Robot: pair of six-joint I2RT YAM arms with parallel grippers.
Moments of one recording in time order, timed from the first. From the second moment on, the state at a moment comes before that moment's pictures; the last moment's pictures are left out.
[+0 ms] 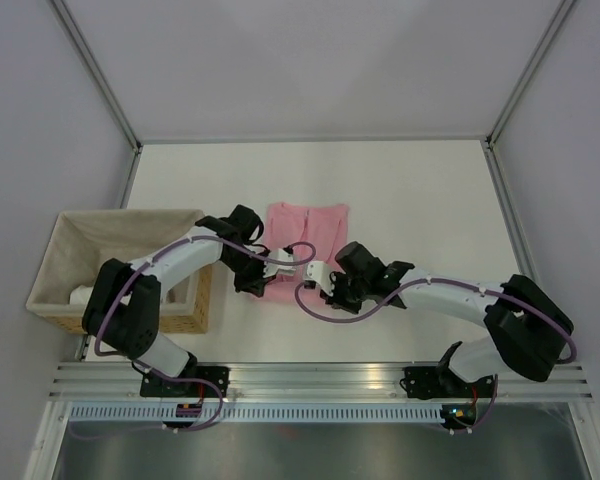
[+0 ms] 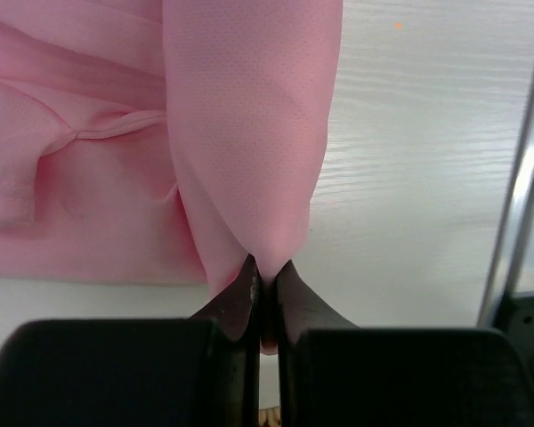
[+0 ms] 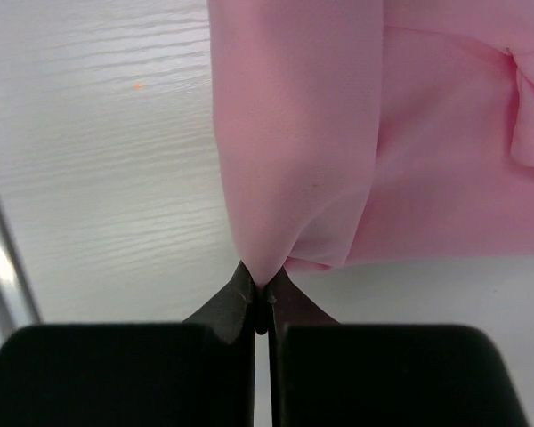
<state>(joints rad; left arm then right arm) -0.48 1.54 0.96 -0.83 0.50 1.03 0.85 1.45 0.72 -0.23 -0.25 -0.45</state>
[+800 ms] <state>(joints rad) -0.46 1.69 1.09 -1.03 0.63 0.99 0.50 1.53 0.78 -0.44 -0.85 -0.32</state>
